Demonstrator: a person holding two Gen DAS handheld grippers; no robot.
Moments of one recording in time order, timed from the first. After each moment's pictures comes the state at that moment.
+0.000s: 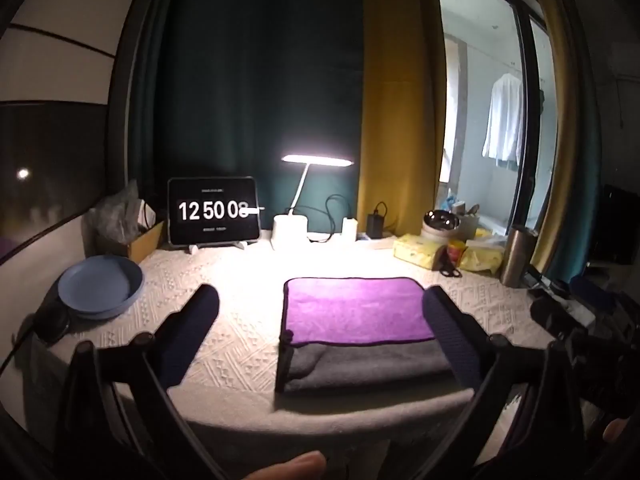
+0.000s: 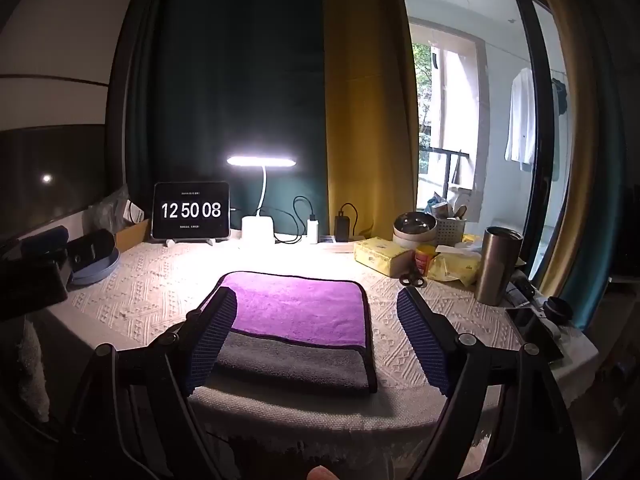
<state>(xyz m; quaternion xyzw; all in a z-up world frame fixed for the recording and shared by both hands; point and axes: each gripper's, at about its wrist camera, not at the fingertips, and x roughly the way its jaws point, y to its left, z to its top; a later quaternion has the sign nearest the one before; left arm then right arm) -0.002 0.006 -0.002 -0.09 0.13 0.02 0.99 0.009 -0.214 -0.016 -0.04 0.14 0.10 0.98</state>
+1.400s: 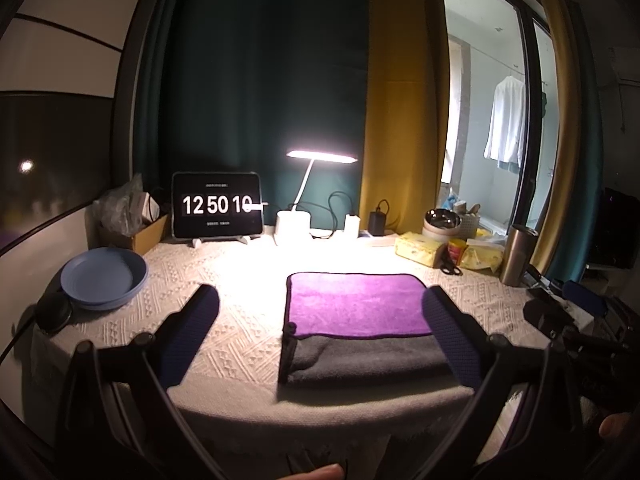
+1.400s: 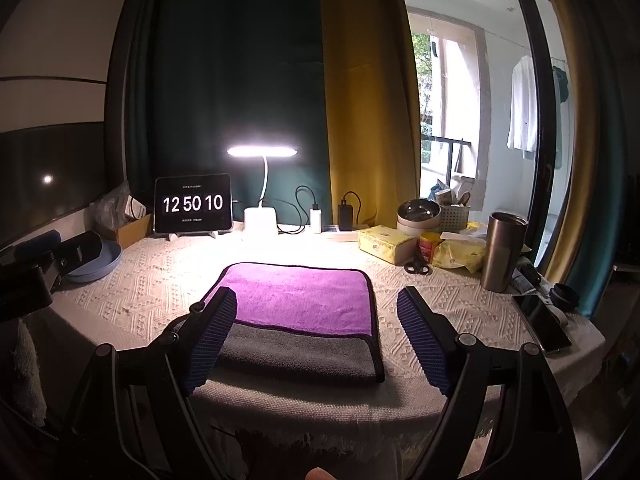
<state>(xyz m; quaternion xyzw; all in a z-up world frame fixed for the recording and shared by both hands) -0.008 0.003 -0.002 -0.06 0.15 0.02 0.99 0.011 -0.215 -0.023 -0.04 0.16 0.11 0.98</state>
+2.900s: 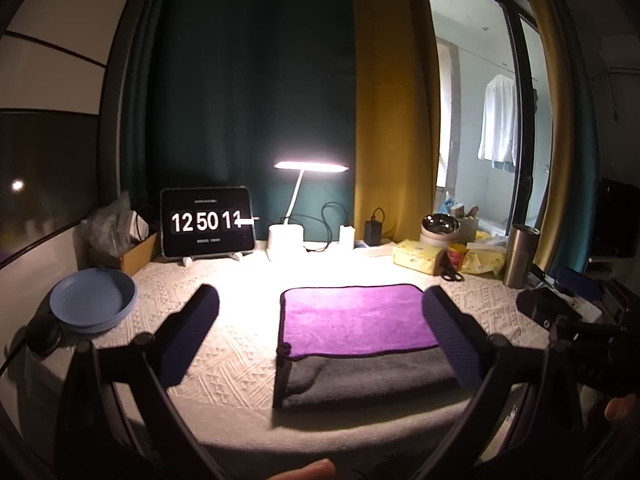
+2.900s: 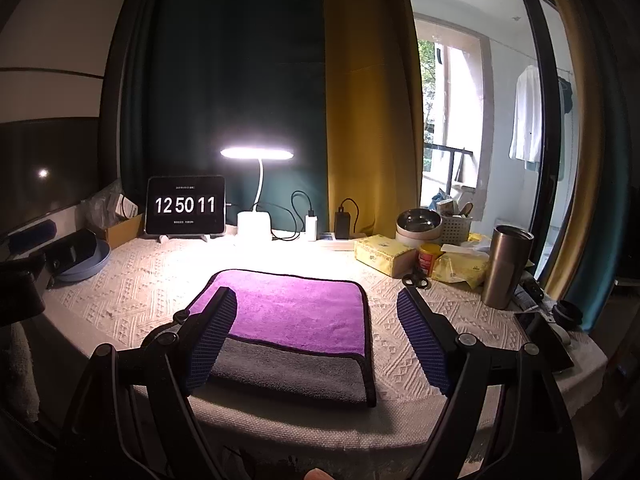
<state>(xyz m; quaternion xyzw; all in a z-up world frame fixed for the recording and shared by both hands) 0.012 -0.006 -0.009 -0.04 0.12 0.01 0.99 0.041 -0.215 -0.024 -0.06 0.15 0.11 0.98</state>
